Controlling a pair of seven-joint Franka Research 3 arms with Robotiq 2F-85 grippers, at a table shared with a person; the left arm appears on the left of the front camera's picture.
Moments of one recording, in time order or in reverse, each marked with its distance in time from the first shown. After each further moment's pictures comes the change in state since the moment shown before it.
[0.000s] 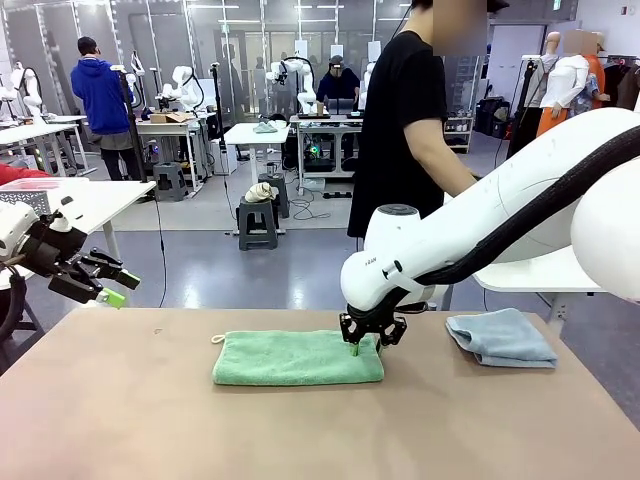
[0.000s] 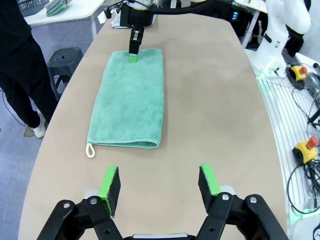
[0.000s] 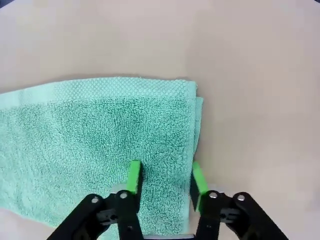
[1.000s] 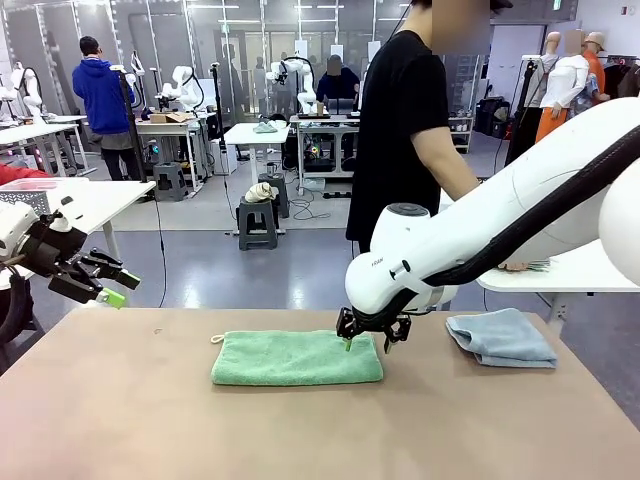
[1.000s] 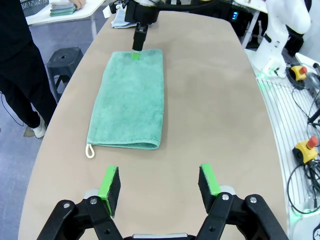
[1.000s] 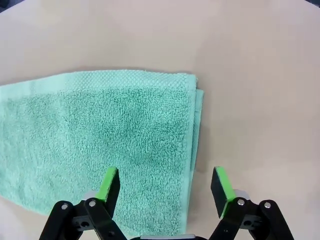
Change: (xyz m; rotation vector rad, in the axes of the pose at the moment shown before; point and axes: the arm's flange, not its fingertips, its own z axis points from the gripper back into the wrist) left arm 0.000 0.000 0.000 0.000 0.000 0.000; right arm -0.013 -0.004 0.008 0.036 -0.045 0.016
